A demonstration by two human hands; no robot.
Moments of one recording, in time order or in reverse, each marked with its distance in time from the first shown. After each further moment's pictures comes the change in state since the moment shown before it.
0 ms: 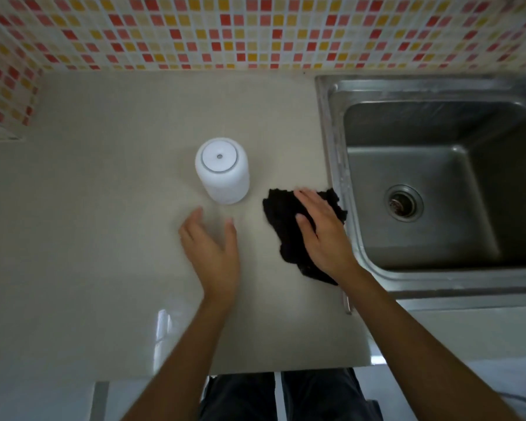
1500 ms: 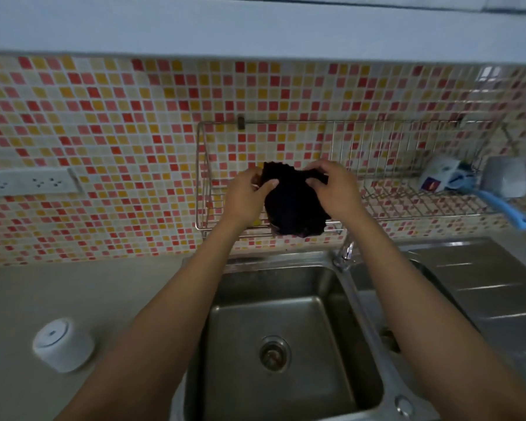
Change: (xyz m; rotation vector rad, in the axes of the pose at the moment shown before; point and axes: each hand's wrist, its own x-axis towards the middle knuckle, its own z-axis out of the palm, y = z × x) left_hand -0.017 0.511 0.187 -0.192 -0.363 0.650; right_hand 0.104 0.033 -0.524 -0.045 0.508 -0.282
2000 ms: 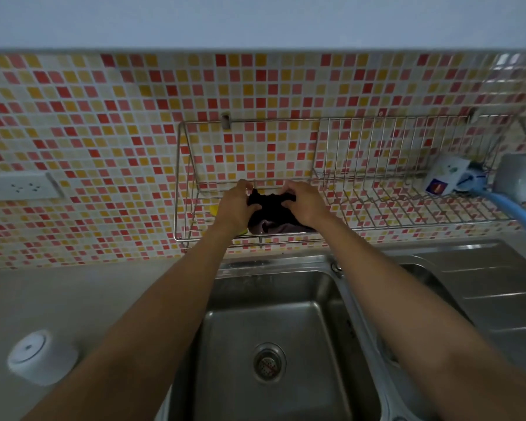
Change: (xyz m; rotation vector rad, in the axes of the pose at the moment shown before) left_hand 0.045 -0.058 0.044 0.341 -0.141 -0.154; right_hand 0.045 0.073 0.064 -0.065 -0.333 0.094
